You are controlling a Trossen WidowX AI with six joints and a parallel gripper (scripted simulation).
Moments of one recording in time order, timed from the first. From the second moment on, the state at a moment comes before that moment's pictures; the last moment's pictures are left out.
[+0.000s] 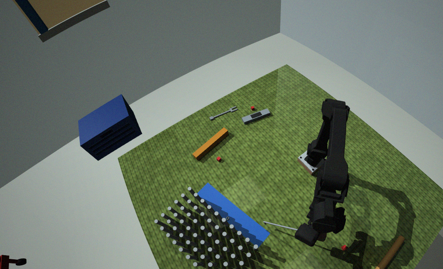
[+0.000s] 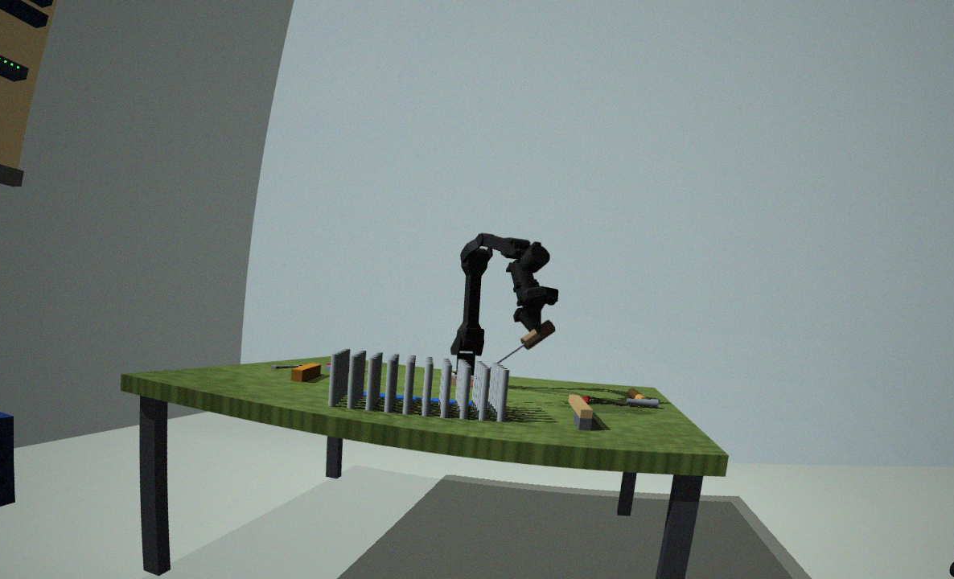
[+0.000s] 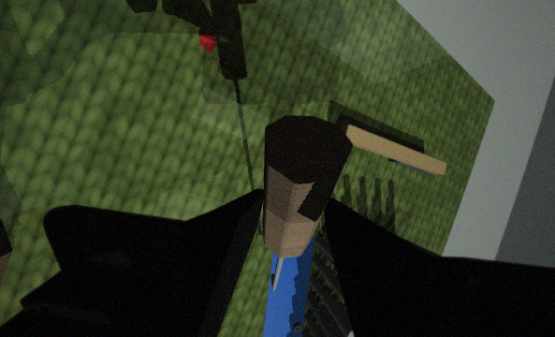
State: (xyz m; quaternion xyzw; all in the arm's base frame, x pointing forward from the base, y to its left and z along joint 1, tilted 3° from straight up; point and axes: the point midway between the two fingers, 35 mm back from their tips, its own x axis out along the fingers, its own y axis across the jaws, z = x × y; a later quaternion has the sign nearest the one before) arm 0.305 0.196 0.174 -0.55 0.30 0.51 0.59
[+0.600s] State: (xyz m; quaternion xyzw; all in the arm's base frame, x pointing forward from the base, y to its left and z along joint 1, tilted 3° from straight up) arm 0.289 0.242 0.176 -0.70 0.12 0.58 0.40
